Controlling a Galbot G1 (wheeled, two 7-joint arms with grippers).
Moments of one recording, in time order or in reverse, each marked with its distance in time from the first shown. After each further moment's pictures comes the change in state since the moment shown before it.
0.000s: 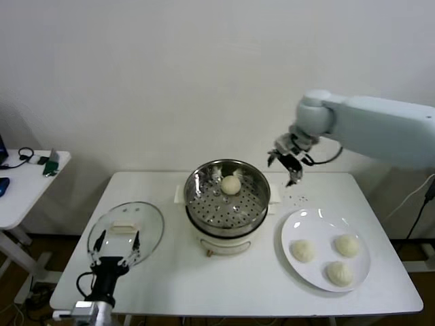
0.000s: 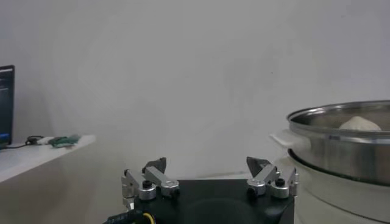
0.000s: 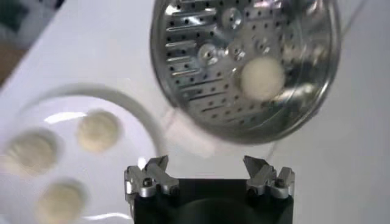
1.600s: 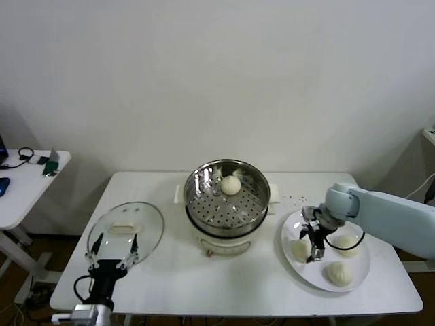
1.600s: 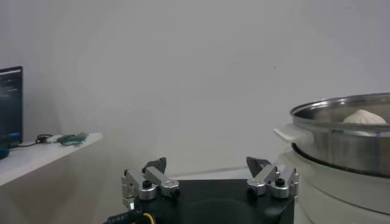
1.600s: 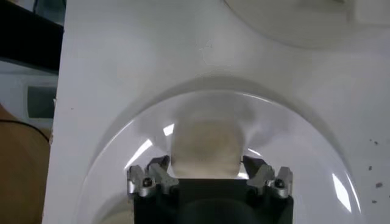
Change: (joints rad) left arm 0.021 -0.018 -0.005 -0.020 0.032 0.017 -0.013; right arm -0.614 -0.077 0.315 -0.127 -0.094 -0.161 0.067
